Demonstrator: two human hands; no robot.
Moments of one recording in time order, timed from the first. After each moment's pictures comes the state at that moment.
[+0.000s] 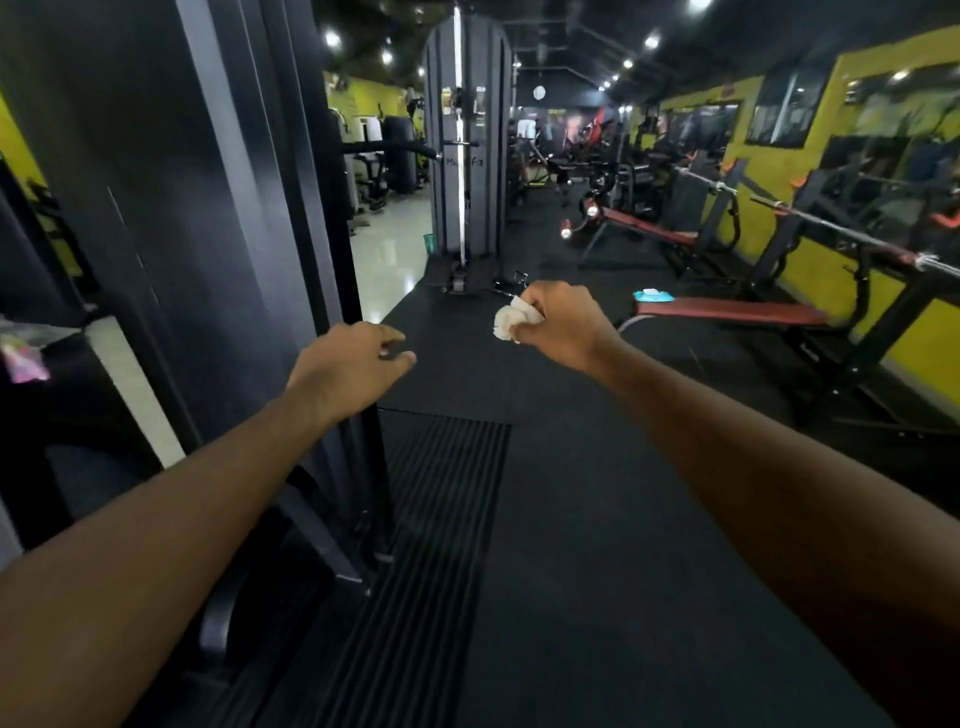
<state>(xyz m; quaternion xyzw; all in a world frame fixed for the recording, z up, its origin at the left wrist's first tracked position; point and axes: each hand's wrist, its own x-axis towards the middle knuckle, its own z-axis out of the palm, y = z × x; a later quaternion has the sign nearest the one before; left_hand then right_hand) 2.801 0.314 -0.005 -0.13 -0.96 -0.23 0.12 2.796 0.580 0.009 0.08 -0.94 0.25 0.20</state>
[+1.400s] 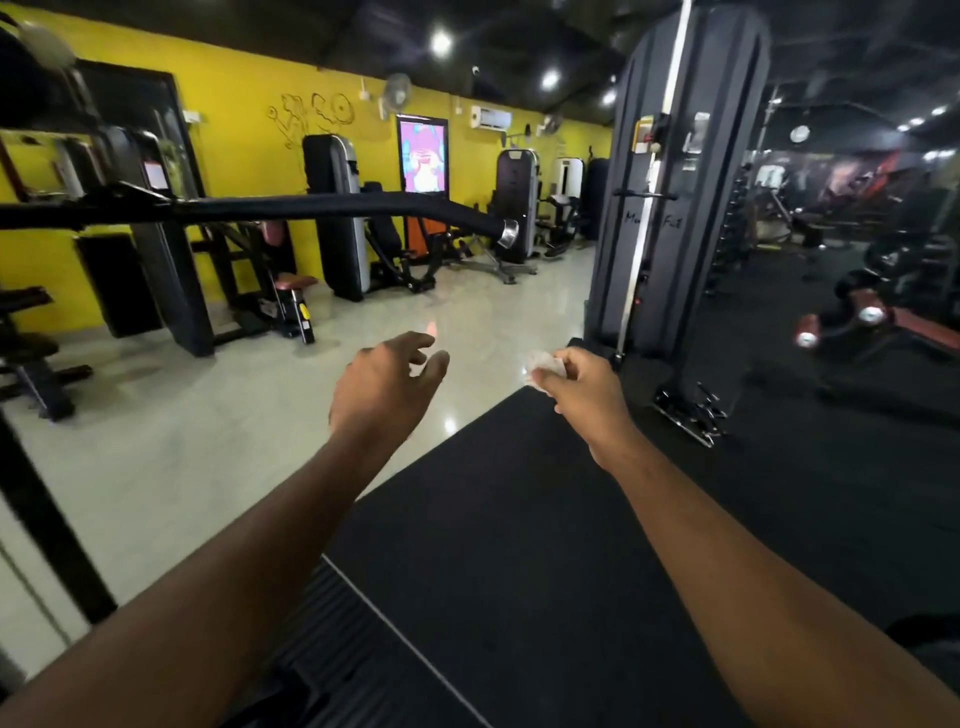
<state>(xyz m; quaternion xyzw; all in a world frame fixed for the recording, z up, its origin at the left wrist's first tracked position) 1.694 0.571 -0.019 0.11 -0.90 -0.27 0.32 1.595 0.771 -0.048 0.16 -0.80 0.57 0.09</state>
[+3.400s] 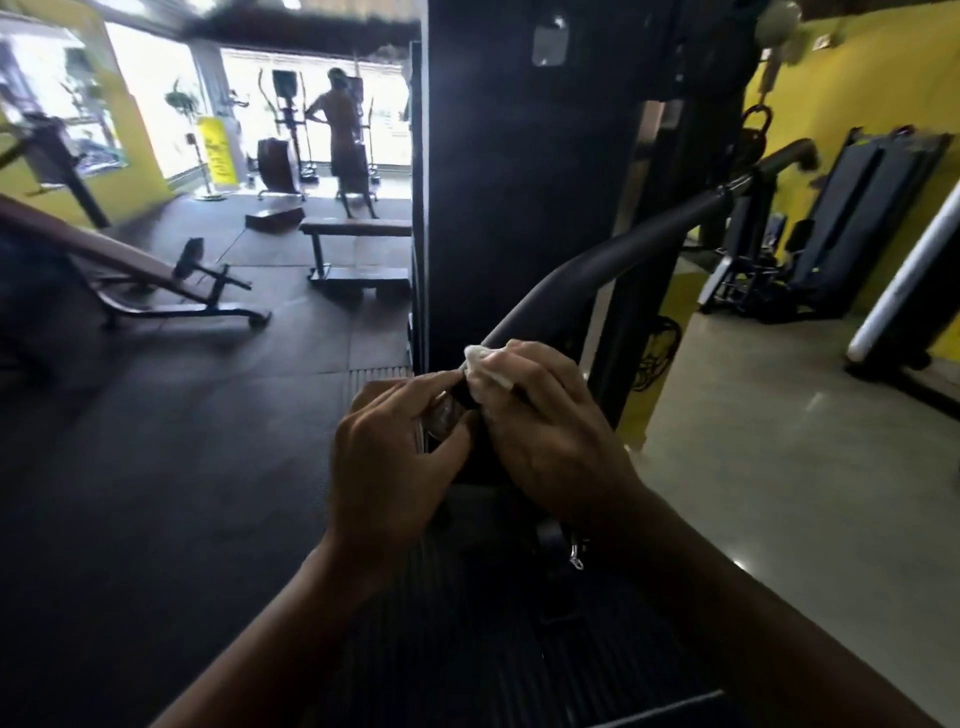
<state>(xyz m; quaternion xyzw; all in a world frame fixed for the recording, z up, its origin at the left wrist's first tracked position) 1.277 0.689 -0.037 0.76 -0.35 0.24 0.49 1.213 0.526 -0.033 0.85 0.13 0.51 0.04</state>
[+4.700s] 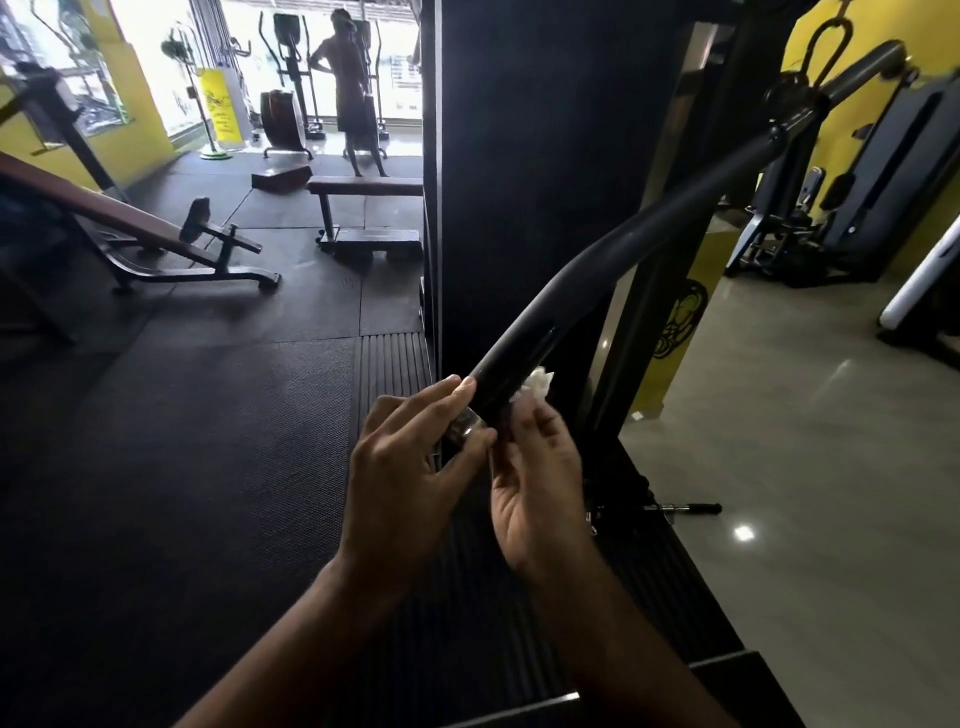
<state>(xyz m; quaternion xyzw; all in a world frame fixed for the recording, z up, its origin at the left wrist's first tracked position) 1.295 0.685 -0.101 0.78 -0.36 0.23 0.45 1.241 0.579 -0.106 0.33 -0.15 0.29 -0.89</state>
